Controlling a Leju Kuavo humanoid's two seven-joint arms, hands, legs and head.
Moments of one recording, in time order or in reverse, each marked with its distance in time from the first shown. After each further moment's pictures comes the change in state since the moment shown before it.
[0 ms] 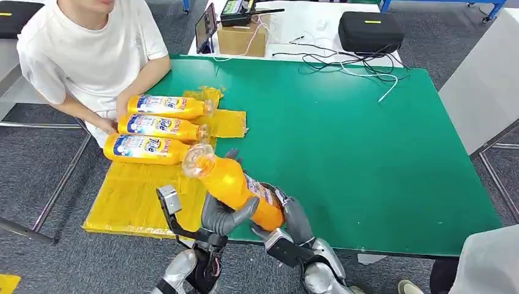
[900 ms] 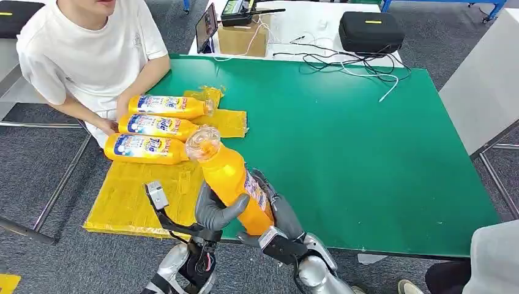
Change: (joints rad) left arm -0.010 0.003 0.042 -0.007 0.121 -0.155 0.035; right arm -0.061 0.006 0.073 0.041 -0.100 0.072 -0.031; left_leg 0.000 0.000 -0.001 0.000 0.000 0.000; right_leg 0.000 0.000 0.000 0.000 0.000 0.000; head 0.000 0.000
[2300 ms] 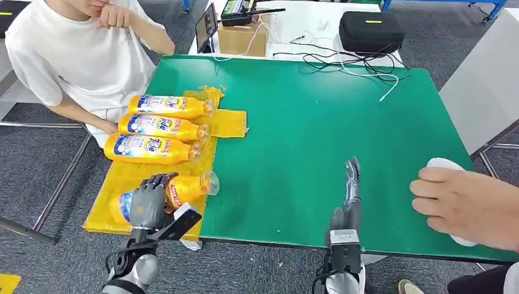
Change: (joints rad) left arm -0.008 0.210 0.315 0.186 -1.676 0.774 0.276; right arm 0.236 0.084 -0.316 -0.352 -0.155 -0.349 -0.067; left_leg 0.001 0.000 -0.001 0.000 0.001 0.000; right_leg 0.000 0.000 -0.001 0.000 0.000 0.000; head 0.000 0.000
